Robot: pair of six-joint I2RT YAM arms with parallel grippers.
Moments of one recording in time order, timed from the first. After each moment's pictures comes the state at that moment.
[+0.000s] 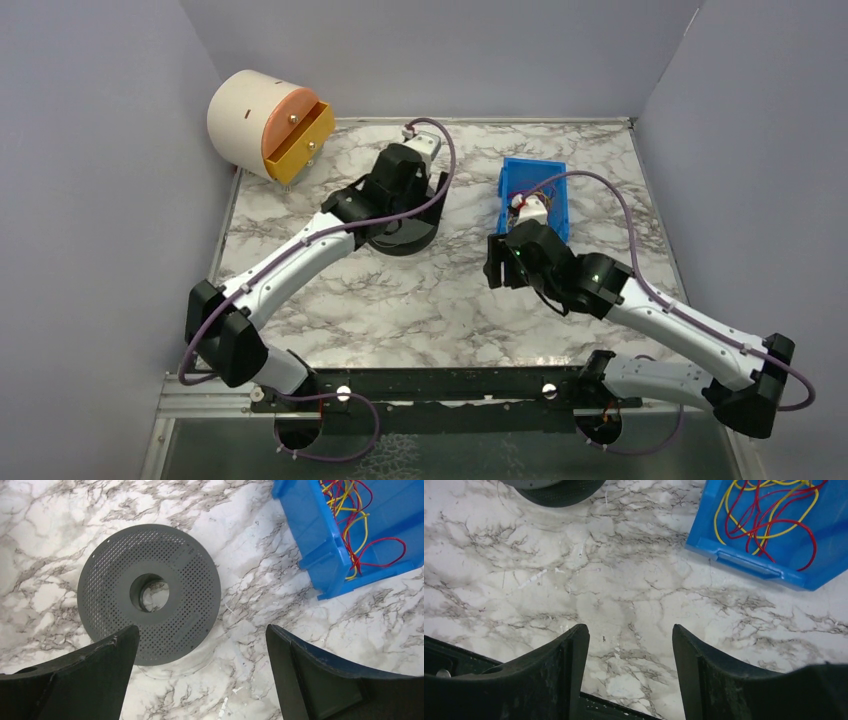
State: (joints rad) left arm -0.74 1.48 1.35 -0.46 -0.22 -0.16; right arm 0.95 1.00 0.95 -0.71 0.43 0.56
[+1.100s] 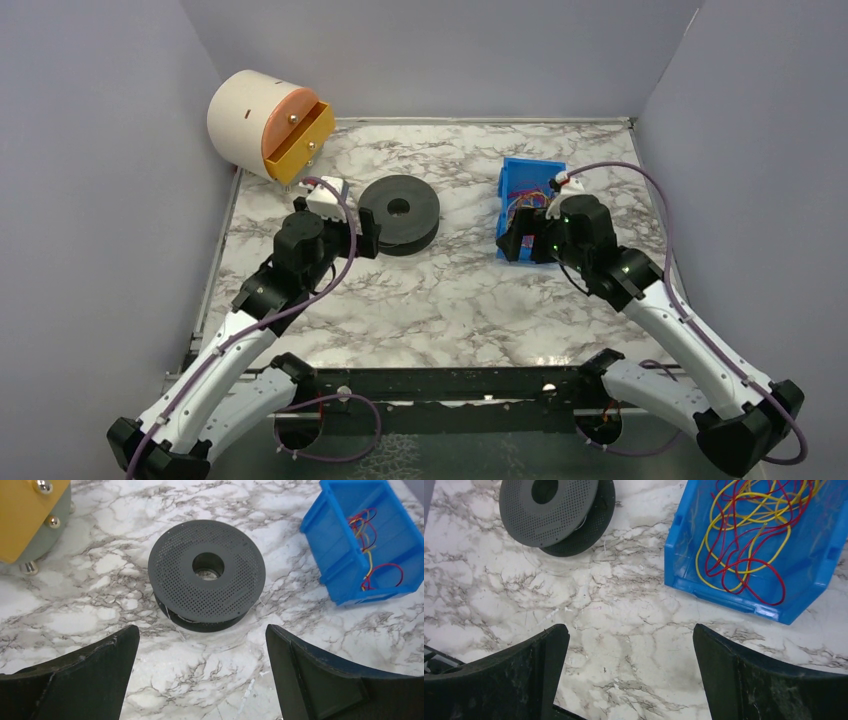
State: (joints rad) left arm -0.55 0.78 0.79 -0.32 -0.20 -0.20; right arm 0.54 0.96 0.90 -0.53 0.07 0.42
